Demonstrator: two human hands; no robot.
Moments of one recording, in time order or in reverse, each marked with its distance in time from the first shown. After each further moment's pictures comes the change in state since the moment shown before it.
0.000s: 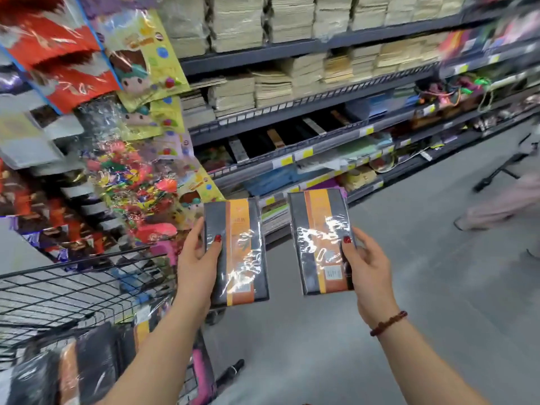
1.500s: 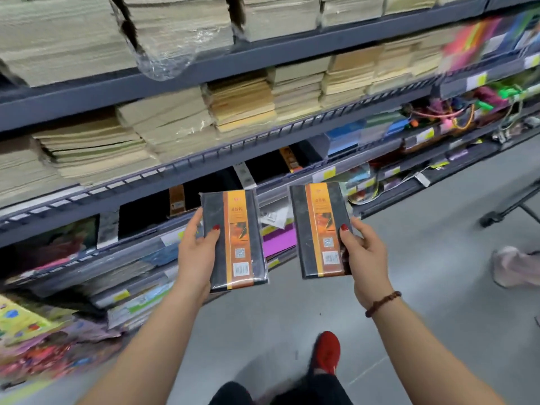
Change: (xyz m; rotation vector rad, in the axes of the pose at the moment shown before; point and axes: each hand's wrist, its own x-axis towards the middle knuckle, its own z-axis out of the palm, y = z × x) left_hand 0.307 0.032 0.455 -0.037 0.101 -0.217; right_hand 0.543 -0.022 -0.141 -0.077 0.008 0.184
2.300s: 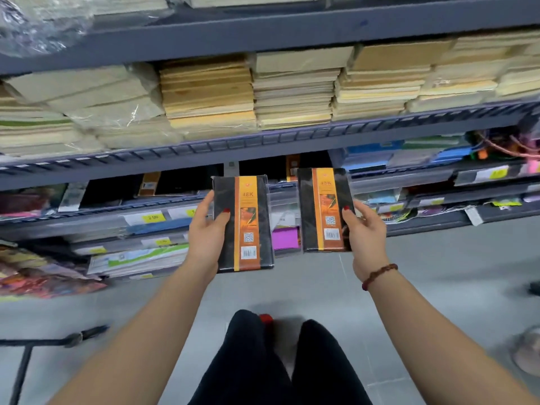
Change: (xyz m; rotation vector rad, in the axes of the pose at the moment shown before) left_hand 0.074 -0.008 0.159 -0.027 0.240 -0.123; right_hand 0.230 -0.026 -0.017 -0.179 -0.222 0.170
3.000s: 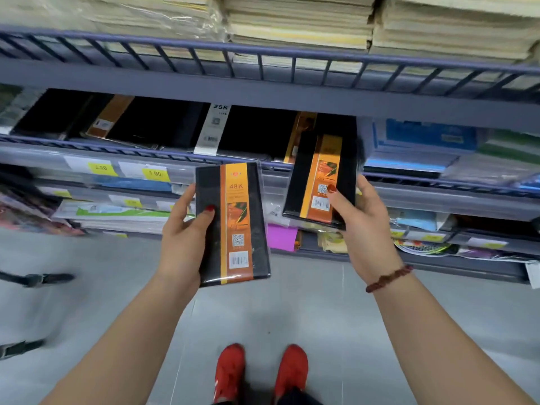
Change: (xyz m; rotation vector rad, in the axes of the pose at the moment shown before) left_hand 0.037 -0.087 0.079 -0.240 0.255 -0.028; right_hand 0.126 0.040 0.001 -0.019 -0.460 -0.045
